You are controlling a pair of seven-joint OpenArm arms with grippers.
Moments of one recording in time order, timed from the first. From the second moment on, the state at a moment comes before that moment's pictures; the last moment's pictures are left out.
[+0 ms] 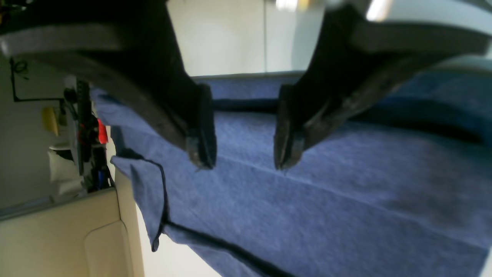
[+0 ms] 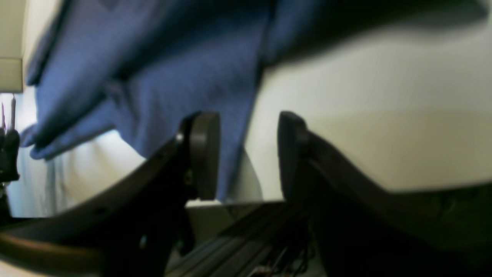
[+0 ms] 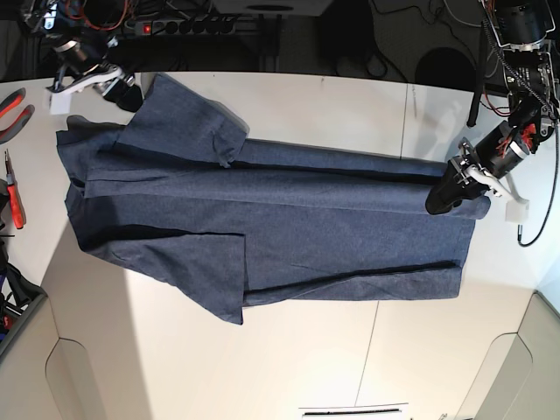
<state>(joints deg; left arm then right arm) 5.8 -16.7 -26.9 69.3 -59.8 -38.3 49.5 -26.4 -0.8 33.7 86.2 43.2 30.2 -46.3</state>
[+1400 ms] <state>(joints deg) 5.8 -16.7 -26.8 69.3 -57.7 -38.3 46.5 -2.4 -0.4 16.3 85.6 35.2 30.4 -48.8</state>
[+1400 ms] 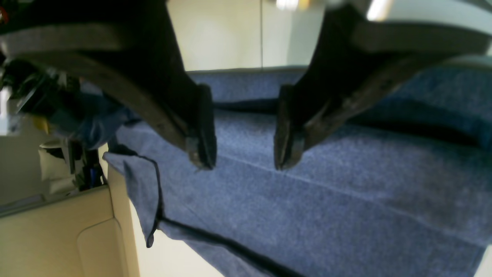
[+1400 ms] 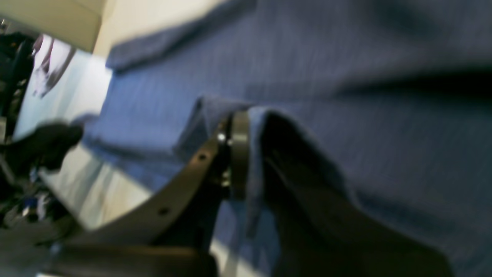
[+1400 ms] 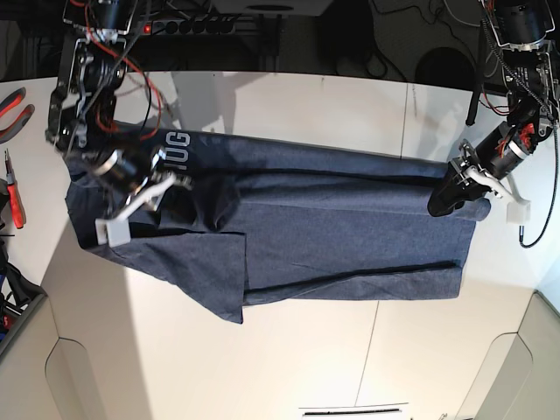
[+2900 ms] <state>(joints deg) 5.5 -16.7 -26.8 69.3 -57.7 -38.3 46.5 3.0 21.1 2.9 85.6 -20.8 29.0 -29.9</state>
